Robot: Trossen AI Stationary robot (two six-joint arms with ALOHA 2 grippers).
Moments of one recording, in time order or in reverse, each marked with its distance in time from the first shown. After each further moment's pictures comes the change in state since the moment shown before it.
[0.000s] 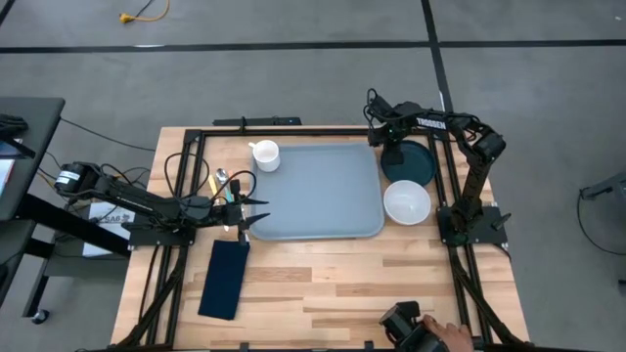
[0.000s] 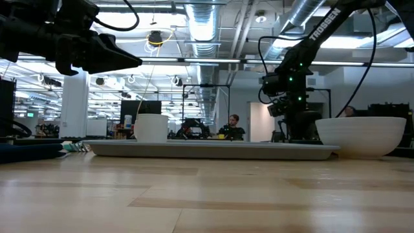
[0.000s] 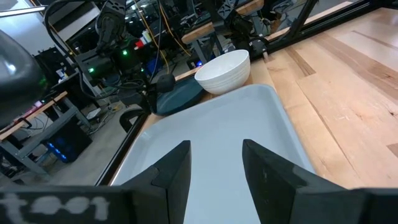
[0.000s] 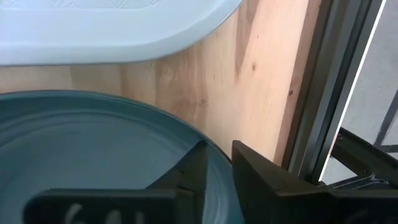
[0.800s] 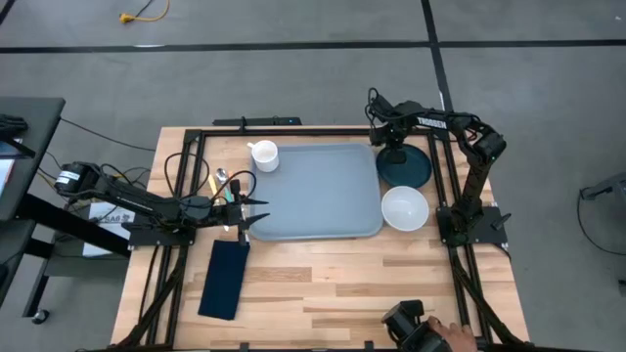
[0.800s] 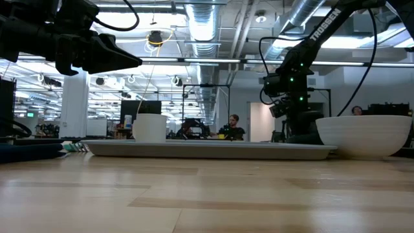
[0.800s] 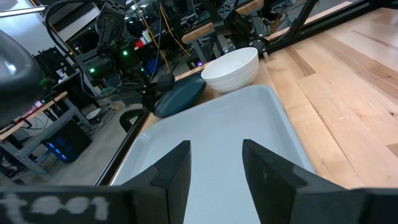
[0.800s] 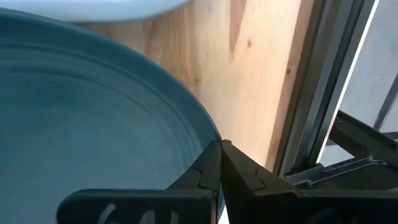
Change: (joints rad) left arm 0.000 0.000 0.000 0.000 0.000 0.000; right arm -0.015 -0.001 0.001 -0.020 0.042 0.000
